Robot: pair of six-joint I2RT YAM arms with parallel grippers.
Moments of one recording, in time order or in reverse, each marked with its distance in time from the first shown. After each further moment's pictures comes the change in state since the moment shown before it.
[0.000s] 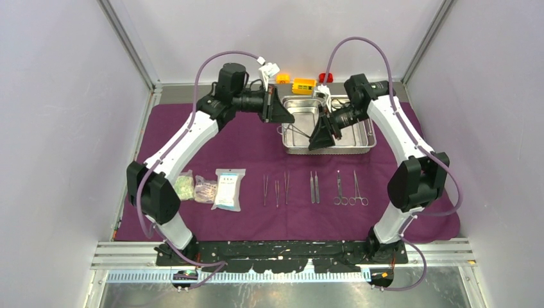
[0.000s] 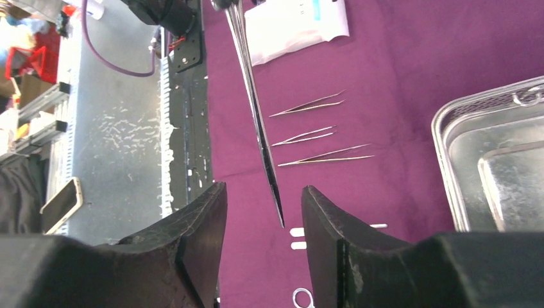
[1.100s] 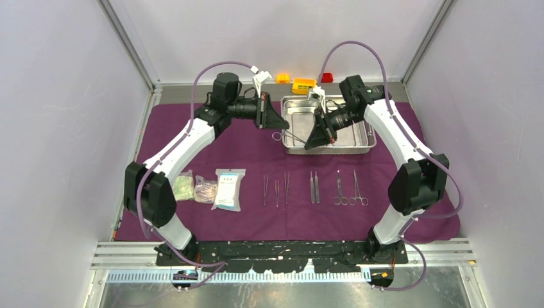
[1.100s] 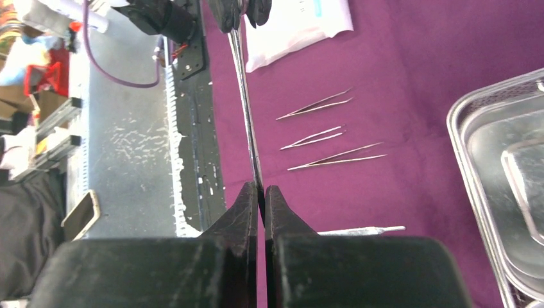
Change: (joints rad) left arm 0.044 -0.040 -0.194 0.197 0.090 -0.103; right arm 0.028 0.010 -0.044 0.080 -0.002 0.142
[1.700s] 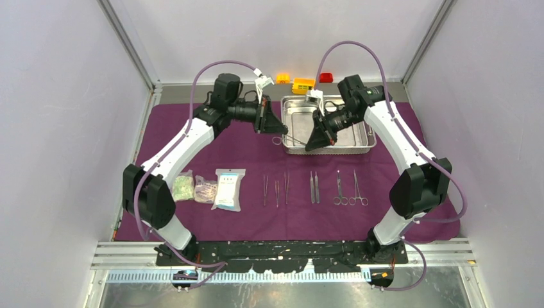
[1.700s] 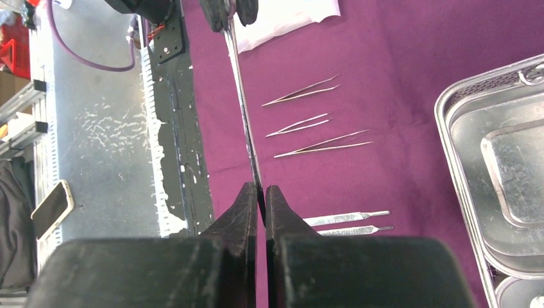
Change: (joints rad) left arm -0.008 -0.015 0.025 -0.131 0.036 0.222; right arm 0.025 -0.059 -0.013 0.023 0.112 -0.003
